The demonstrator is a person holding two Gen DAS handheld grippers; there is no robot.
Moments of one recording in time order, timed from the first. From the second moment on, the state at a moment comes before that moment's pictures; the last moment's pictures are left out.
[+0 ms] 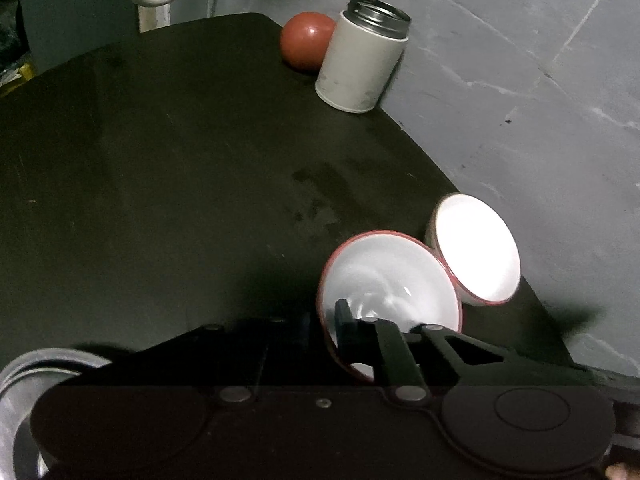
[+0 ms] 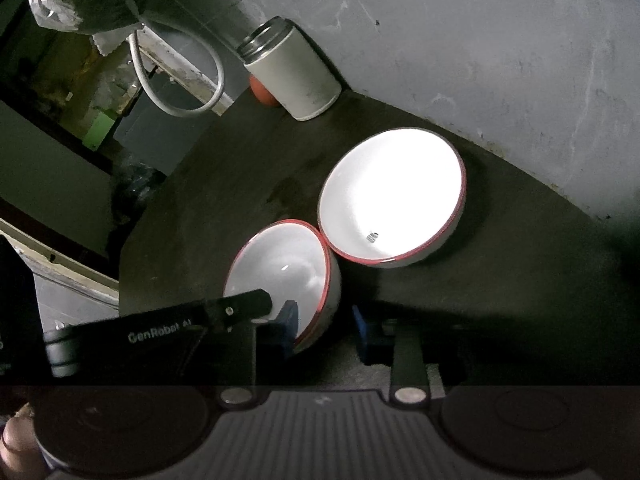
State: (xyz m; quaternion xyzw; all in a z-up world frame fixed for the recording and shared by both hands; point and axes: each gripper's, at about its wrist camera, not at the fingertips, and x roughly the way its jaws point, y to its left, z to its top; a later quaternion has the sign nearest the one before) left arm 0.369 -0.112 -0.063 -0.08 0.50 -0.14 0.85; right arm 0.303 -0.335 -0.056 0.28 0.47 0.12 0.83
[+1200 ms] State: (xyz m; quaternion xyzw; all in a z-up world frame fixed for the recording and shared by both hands) left arm 0.253 -0.077 -0.010 -0.11 0.41 -0.19 0.88; right arm 0.219 -0.332 0.010 0.17 0.40 0.24 0.87
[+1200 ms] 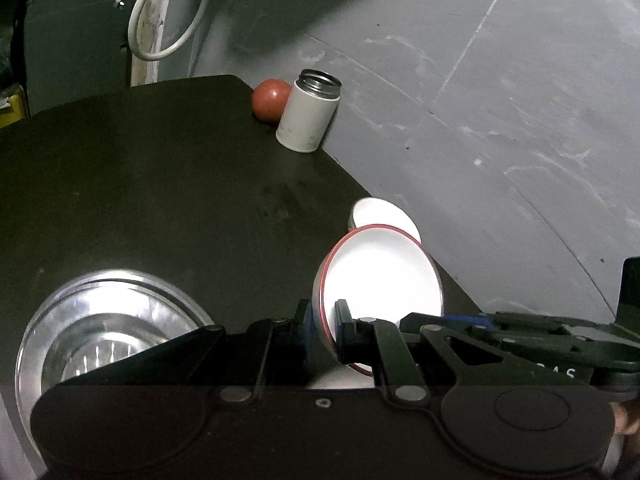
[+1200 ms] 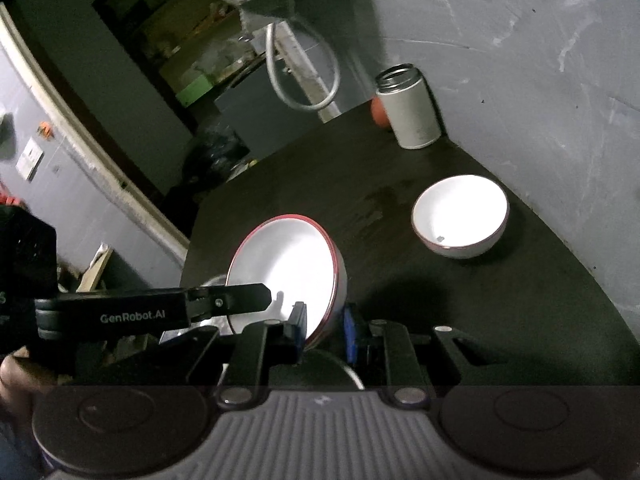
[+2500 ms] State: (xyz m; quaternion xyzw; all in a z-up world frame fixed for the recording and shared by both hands) left arm 0.197 -0.077 -0.042 -0.13 0.52 -0.18 0.83; right arm 0.172 -0.316 0.004 0.06 0.49 0.29 0.82
